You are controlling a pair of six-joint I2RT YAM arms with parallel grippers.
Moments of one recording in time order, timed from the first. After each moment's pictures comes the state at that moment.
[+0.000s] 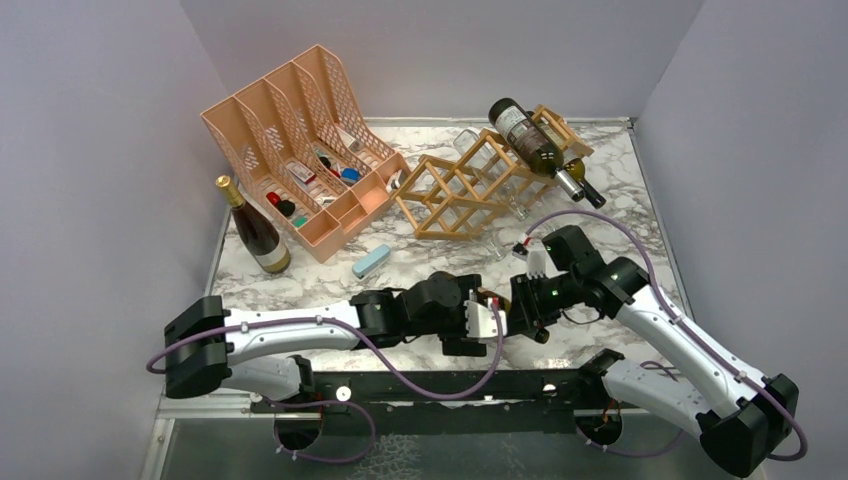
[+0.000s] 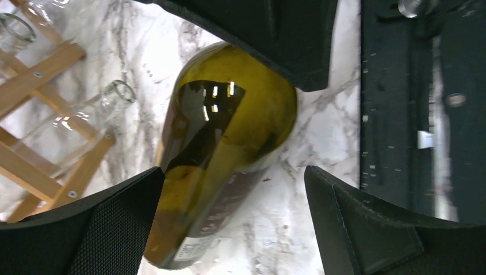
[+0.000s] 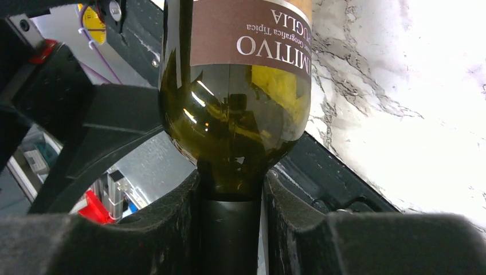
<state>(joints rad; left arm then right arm) -1.27 1.24 0.80 -0.10 0.04 0.39 0.58 0.93 0.80 -0.94 -0.57 0.35</state>
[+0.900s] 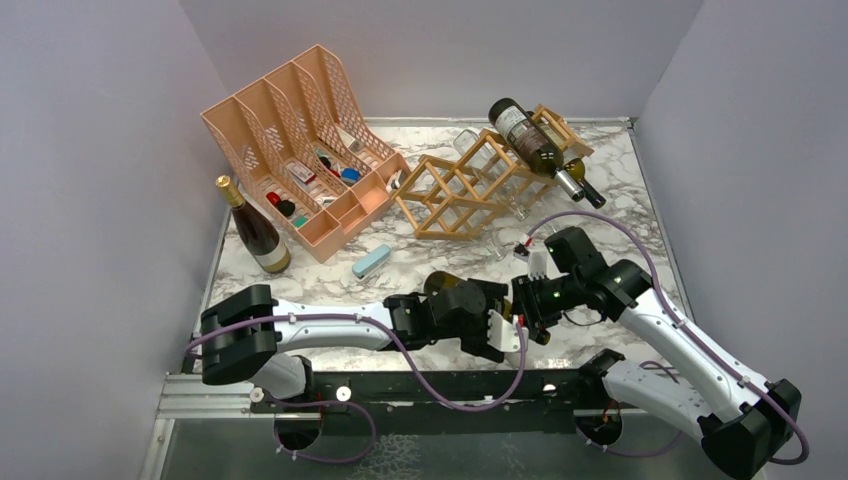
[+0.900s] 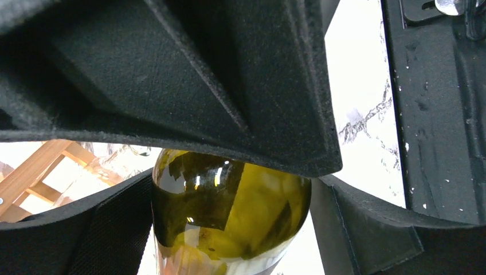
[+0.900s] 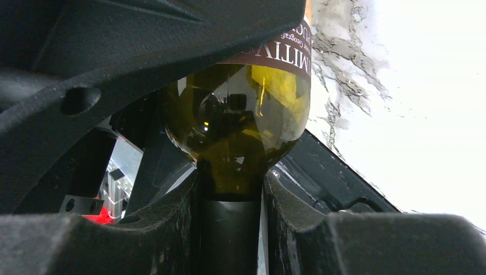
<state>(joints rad) -1.32 1.46 0.85 0.08 -0.02 0.61 0.58 0.90 0.79 -0.94 -0.57 0.35</state>
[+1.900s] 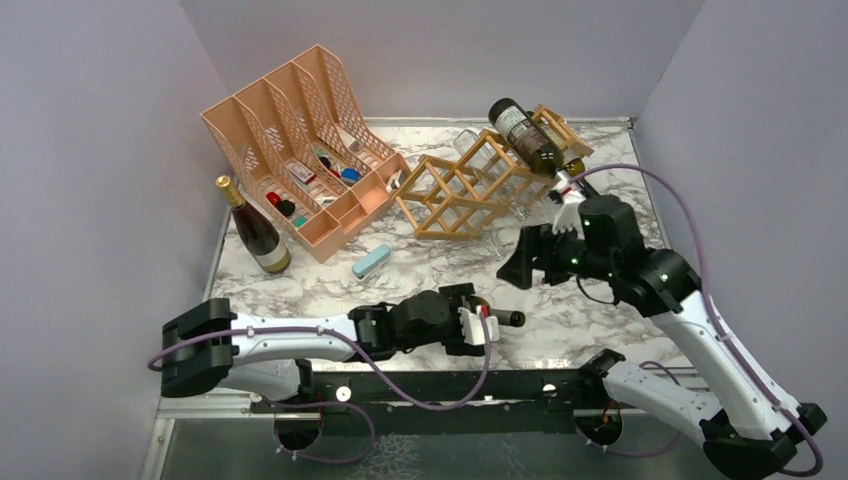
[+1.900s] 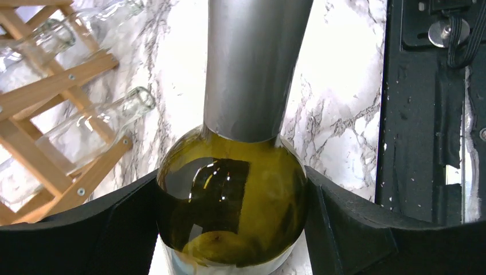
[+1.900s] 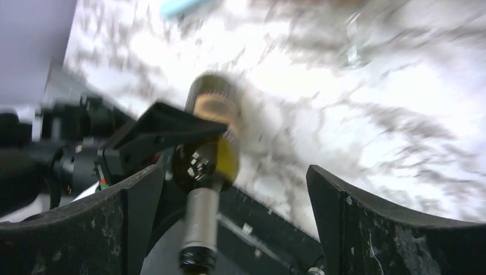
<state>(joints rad) -1.32 1.27 0.66 0.20 -0.09 0.41 0.58 0.89 1.07 -0.89 -0.28 0.40</state>
